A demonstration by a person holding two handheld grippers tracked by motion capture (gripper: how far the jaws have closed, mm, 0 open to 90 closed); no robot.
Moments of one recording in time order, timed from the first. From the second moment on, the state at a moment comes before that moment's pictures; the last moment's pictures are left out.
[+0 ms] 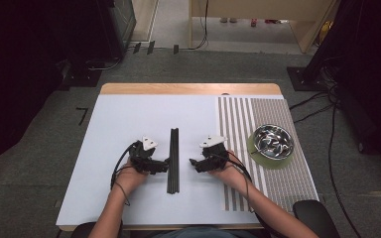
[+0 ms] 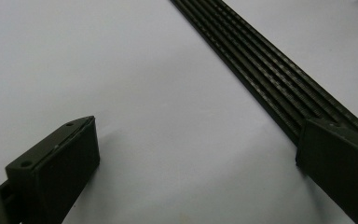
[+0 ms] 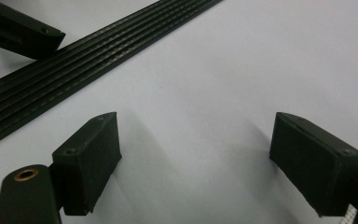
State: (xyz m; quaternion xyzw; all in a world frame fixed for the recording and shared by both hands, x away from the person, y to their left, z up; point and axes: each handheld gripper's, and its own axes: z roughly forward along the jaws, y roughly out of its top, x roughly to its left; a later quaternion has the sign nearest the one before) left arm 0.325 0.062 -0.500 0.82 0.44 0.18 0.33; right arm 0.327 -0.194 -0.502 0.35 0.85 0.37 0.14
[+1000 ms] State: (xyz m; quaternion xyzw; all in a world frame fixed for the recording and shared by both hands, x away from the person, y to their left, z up) left arm 0.325 0.062 -0.500 0.82 0.44 0.18 0.33; right arm 0.327 -0.194 -0.502 0.35 0.85 0.37 0.14
